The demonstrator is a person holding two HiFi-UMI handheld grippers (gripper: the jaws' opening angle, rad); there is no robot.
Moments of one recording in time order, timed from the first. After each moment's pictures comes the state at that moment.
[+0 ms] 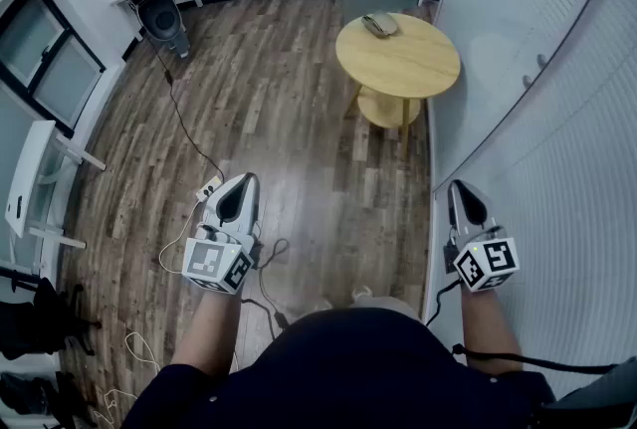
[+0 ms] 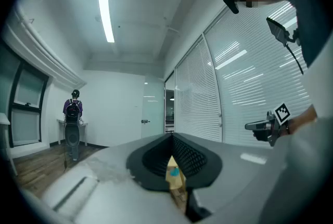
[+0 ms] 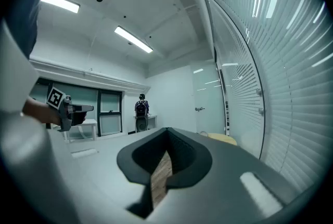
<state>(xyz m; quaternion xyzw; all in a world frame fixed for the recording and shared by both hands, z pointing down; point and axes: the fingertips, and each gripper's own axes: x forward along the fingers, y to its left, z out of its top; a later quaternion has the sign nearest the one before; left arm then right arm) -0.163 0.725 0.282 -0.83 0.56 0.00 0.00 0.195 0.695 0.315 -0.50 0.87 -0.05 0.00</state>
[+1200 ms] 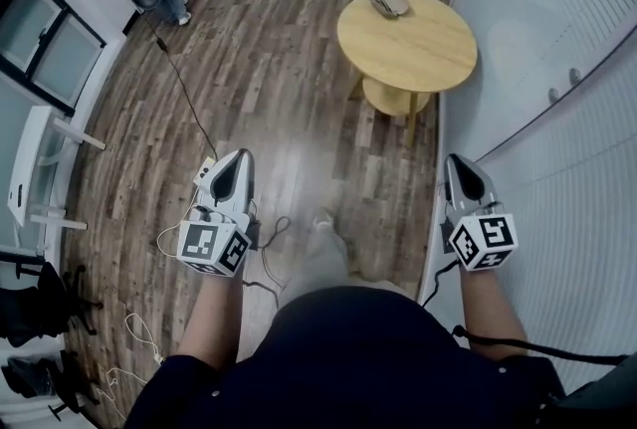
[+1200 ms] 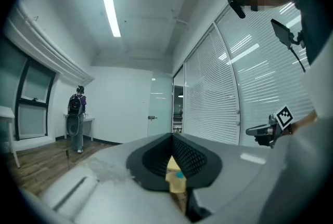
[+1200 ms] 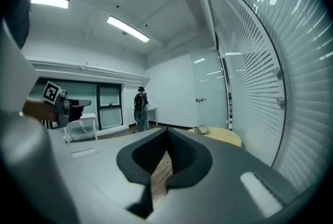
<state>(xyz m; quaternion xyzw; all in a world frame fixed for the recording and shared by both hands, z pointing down) -0.132 0.580 0.315 -0.80 0.60 0.00 -0.02 0.215 0.522 0.359 -0.48 0.87 -0.07 -0.04</state>
